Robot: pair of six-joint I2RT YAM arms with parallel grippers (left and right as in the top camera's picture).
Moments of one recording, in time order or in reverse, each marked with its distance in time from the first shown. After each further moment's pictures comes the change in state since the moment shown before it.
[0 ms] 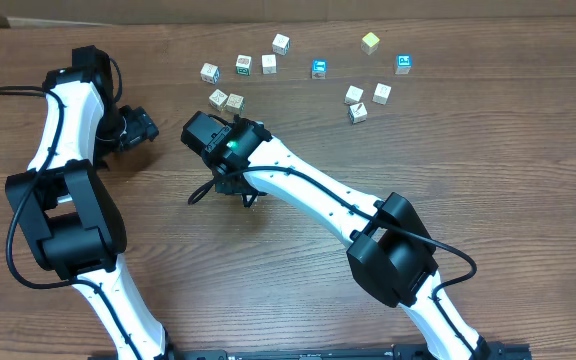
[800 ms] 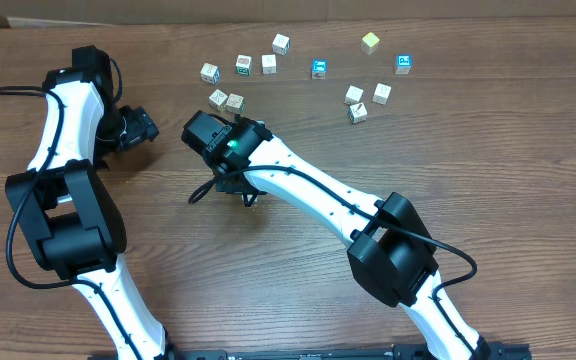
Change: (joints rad) left arm 0.000 0.000 0.000 0.000 0.000 0.000; right arm -0.003 0.000 0.000 -0.002 0.003 0.001
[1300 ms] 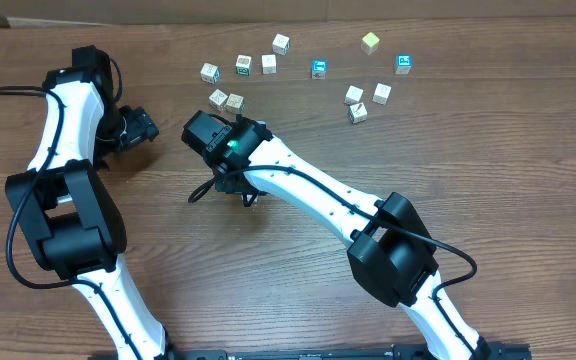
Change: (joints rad) left arm 0.000 0.000 0.000 0.000 0.000 0.000; right arm 0.000 0.000 0.000 -0.001 0.000 0.025
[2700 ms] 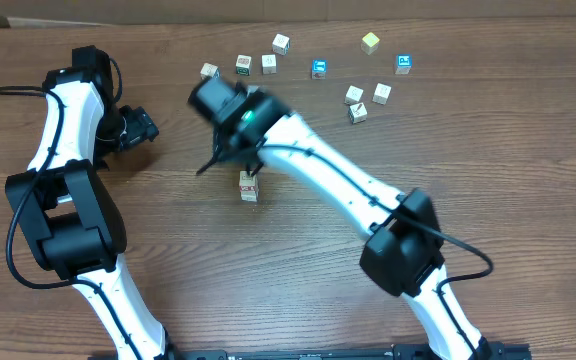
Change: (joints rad) left arm 0.000 0.000 0.000 0.000 0.000 0.000; right arm -0.093 0.003 0.197 -0.033 -0.003 -0.139
